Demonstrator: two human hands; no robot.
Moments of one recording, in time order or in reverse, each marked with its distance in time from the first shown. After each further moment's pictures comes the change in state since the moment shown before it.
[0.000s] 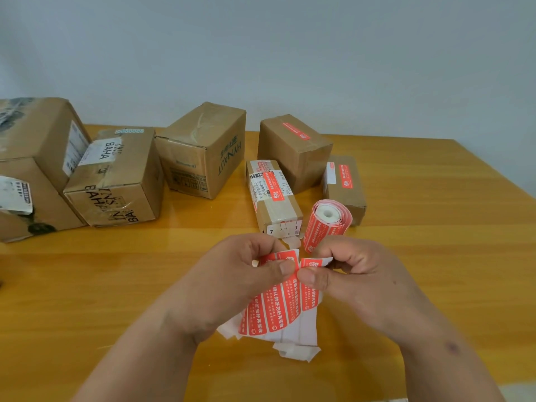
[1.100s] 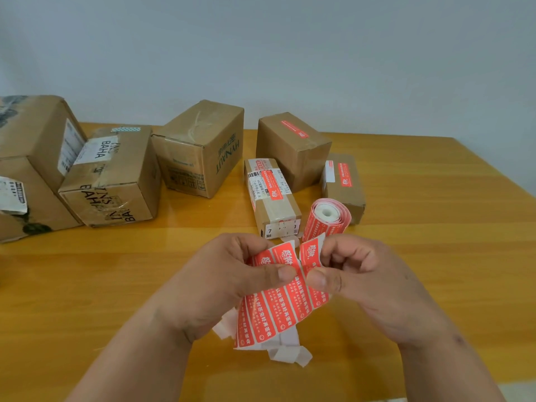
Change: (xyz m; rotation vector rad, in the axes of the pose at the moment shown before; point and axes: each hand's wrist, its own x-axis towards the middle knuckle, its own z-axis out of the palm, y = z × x) left_hand 0.002 -0.005 -0.009 -0.158 -0.058 -0.044; right_hand -0.001 0.007 -0.005 0.316 -0.047 0.049
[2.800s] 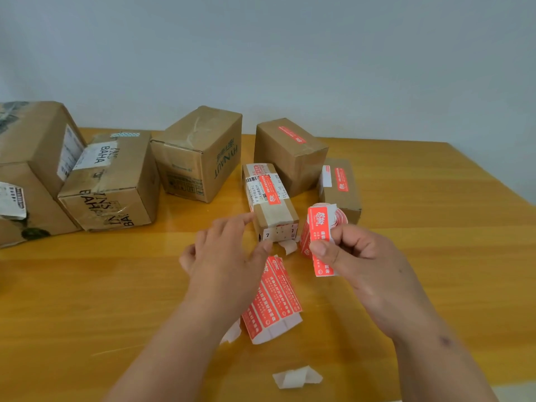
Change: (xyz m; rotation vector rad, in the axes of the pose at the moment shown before) left_hand 0.031 -0.018 0.019 0.825 0.750 0.054; right_hand 0.005 -0.011 0.006 -0.265 0.320 -0.013
